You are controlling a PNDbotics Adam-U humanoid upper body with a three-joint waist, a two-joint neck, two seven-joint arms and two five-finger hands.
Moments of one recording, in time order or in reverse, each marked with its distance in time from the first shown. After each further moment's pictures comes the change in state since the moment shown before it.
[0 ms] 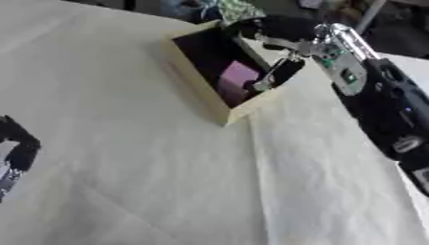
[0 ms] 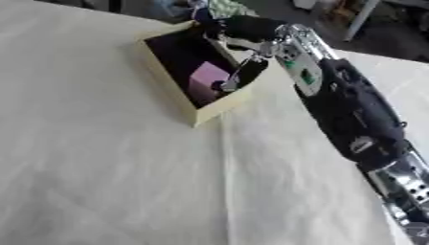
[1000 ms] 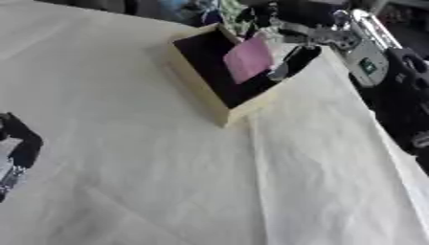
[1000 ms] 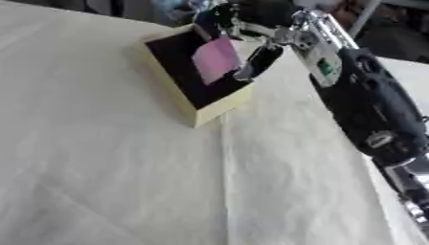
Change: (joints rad) left arm 0.000 0.002 0.000 0.000 0.002 -0.001 0.002; right arm 0.002 -0.039 -0.024 -0.024 -0.032 0.021 -0.002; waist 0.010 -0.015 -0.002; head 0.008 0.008
